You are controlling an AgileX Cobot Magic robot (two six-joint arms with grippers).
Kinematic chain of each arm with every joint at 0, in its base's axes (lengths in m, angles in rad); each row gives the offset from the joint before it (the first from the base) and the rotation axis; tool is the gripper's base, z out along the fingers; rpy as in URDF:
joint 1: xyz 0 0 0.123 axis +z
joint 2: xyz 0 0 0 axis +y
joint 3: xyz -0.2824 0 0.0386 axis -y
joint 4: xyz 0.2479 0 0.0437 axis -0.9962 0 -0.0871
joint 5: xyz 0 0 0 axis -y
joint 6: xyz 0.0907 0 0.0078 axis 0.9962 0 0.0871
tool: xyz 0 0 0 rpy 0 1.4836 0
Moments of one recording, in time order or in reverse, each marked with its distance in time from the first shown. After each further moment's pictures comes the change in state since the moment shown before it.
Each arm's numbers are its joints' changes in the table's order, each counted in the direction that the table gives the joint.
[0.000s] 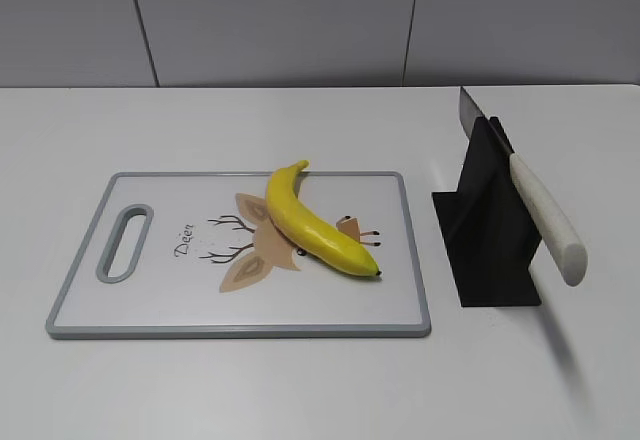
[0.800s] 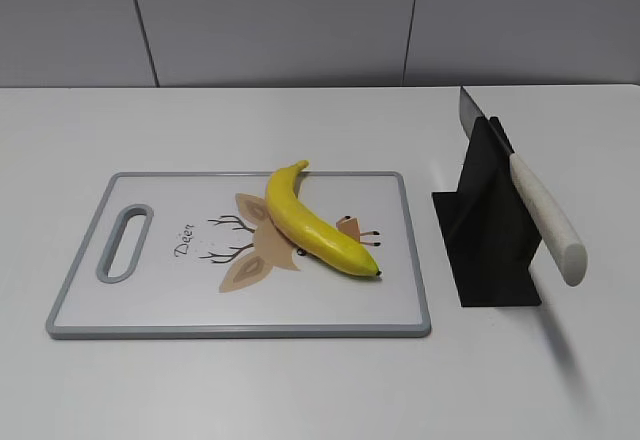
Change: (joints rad) left arm 0.000 0.000 0.000 0.000 0.000 0.000; right arm 0.000 0.000 0.000 0.000 0.000 0.000
